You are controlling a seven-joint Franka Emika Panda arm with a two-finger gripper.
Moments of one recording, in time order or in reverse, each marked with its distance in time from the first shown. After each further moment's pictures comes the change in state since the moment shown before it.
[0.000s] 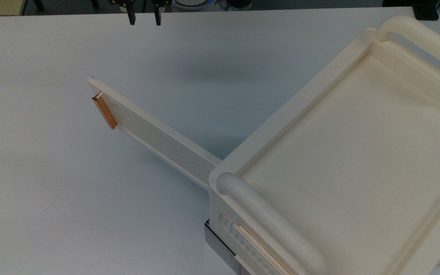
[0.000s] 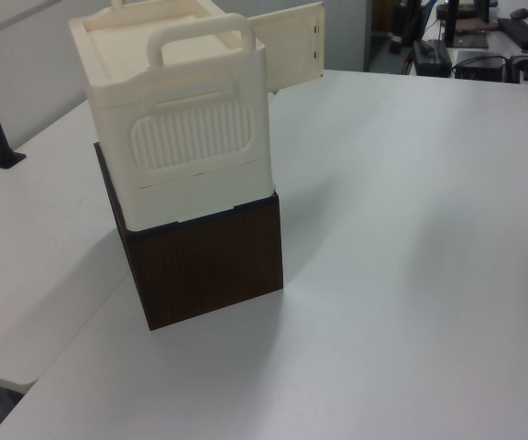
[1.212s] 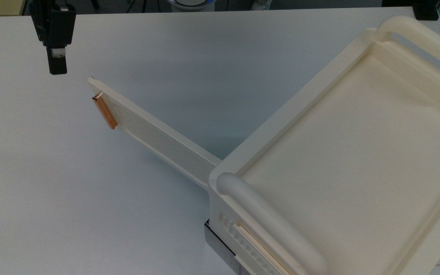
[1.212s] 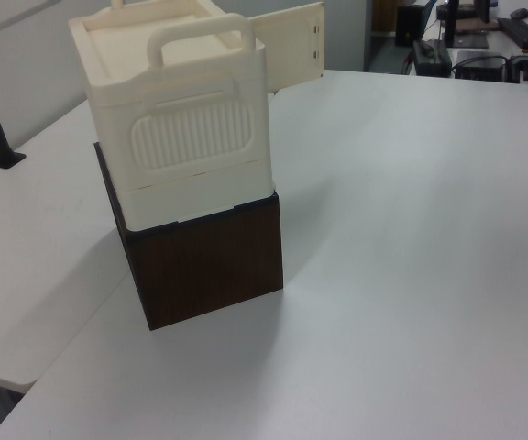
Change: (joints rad) arm -0.120 0.190 -0.013 0.131 0.159 0.624 0.683
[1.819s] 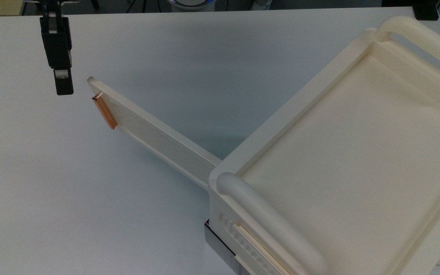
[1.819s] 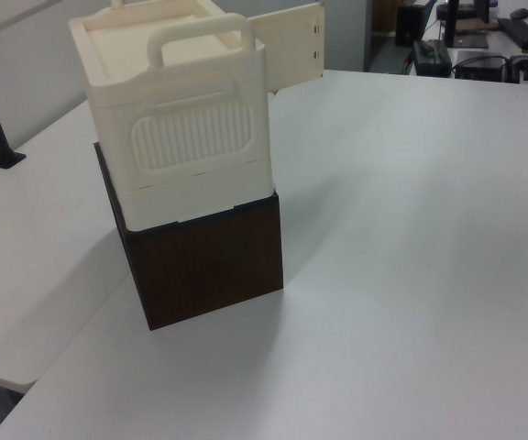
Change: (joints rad) arm 0.006 0.052 0.009 0.016 0.057 0.053 0.267
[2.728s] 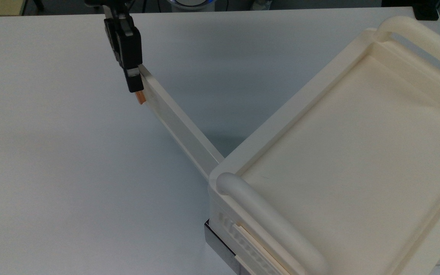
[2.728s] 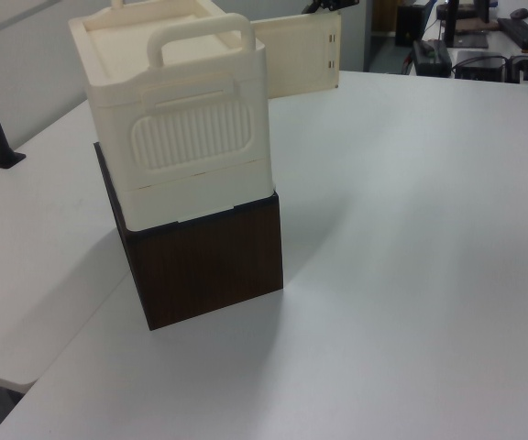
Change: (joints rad) arm 0.011 -0.022 0.104 0.017 0.000 -0.173 -0.004
